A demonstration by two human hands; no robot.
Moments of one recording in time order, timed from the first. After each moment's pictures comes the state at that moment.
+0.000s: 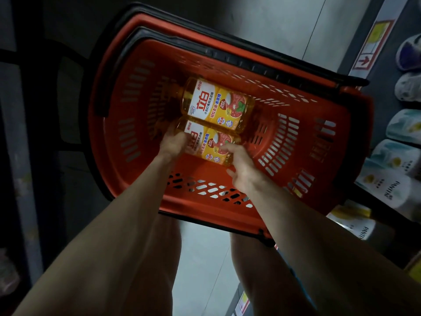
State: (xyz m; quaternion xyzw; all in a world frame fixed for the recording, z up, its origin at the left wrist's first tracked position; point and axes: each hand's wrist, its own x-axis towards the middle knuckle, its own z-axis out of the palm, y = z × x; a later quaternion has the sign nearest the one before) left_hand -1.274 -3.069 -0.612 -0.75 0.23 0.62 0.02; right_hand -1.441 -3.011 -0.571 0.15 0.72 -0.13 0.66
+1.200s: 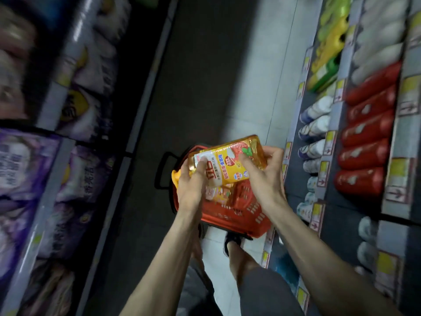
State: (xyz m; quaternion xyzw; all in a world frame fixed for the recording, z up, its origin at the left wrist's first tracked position) left_hand -1.308 -3.094 -0.137 -0.75 0.22 0.58 -0.23; right_hand -1.473 -3.078 -0.111 -0.24 0.77 -0.39 0.45
